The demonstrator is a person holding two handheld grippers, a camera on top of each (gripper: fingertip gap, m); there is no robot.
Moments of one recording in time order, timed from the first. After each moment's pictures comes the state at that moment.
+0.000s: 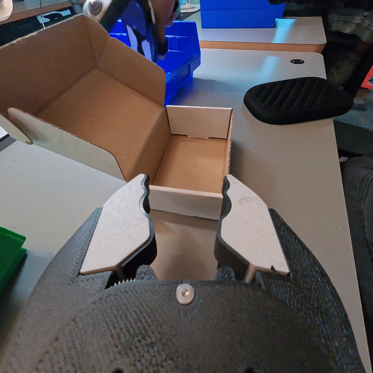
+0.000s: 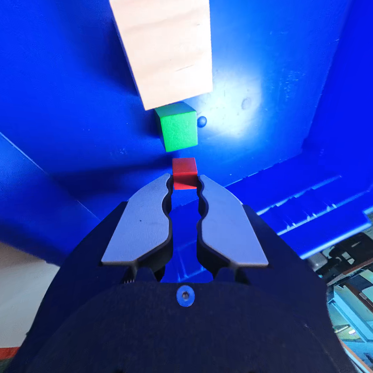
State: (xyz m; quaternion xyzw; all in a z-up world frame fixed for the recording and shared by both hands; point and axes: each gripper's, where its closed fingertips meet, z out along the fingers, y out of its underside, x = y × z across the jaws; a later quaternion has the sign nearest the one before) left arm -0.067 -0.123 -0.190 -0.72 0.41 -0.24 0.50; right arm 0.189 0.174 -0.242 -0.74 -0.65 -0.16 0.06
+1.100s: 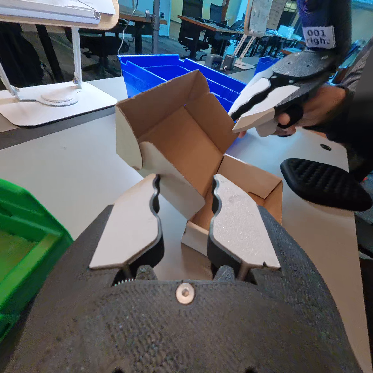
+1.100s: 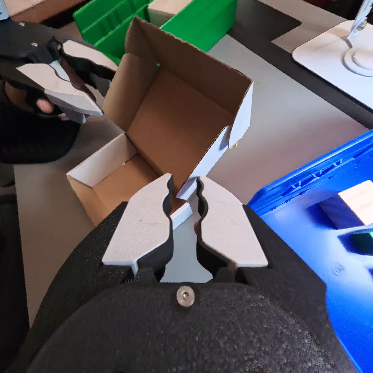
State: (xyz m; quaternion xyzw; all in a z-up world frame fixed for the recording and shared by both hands) left arm -0.096 -0.044 -0.153 -0.76 0.24 -0.29 0.53; right arm 0.024 -0.002 -0.160 -0.74 -0.49 0.32 0.33
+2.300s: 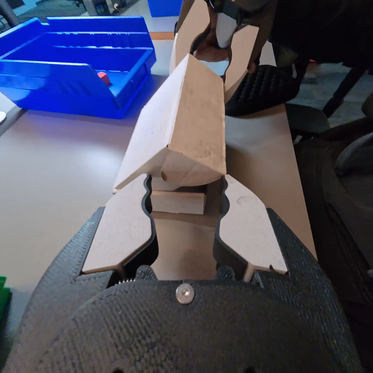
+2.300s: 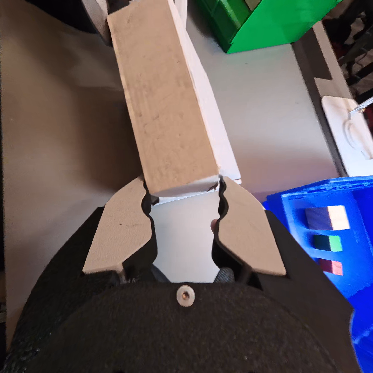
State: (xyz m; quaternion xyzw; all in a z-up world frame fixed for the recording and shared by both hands) left arm -0.053 -0.147 -0.178 -0.69 0.49 -0.27 0.45; right arm 0.065 -0.104 -0.186 -0.60 -0.69 0.17 0.38
